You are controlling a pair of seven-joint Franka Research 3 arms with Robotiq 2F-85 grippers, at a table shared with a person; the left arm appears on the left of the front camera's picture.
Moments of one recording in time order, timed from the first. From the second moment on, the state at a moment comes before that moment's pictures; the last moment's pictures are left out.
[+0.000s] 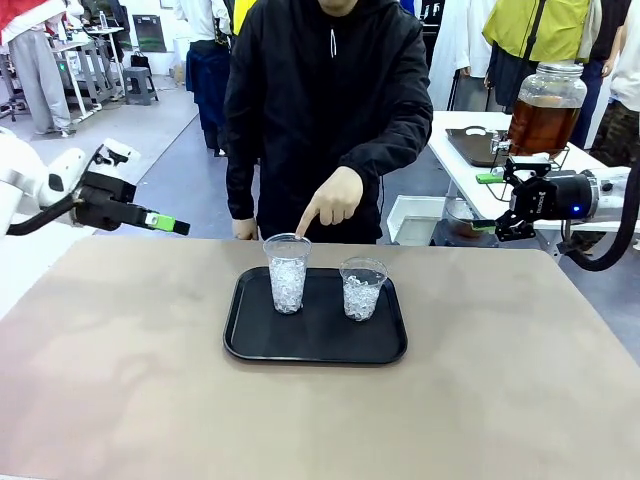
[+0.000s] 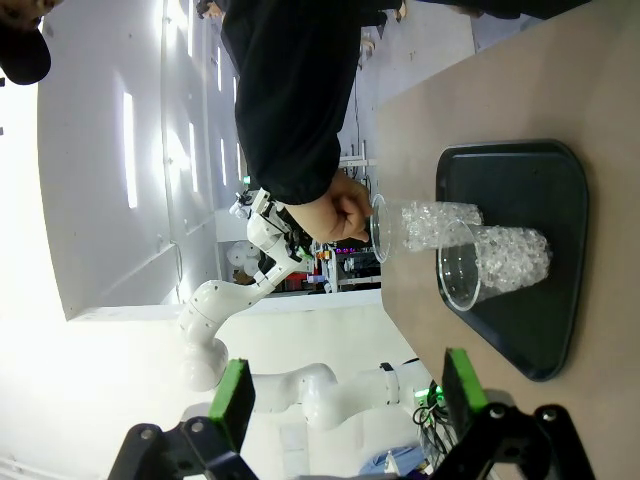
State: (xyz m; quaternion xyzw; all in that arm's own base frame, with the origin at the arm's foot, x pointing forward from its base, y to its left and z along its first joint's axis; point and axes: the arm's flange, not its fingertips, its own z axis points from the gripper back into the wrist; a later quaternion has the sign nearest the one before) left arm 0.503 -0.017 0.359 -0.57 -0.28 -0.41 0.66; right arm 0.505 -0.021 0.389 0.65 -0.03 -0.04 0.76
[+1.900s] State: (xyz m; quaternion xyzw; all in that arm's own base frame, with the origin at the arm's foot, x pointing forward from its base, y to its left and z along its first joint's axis) left arm 0.498 -0.087 0.300 -0.39 -0.48 -0.54 0.58; right arm 0.505 -0.021 0.389 0.65 -0.03 -0.04 0.76
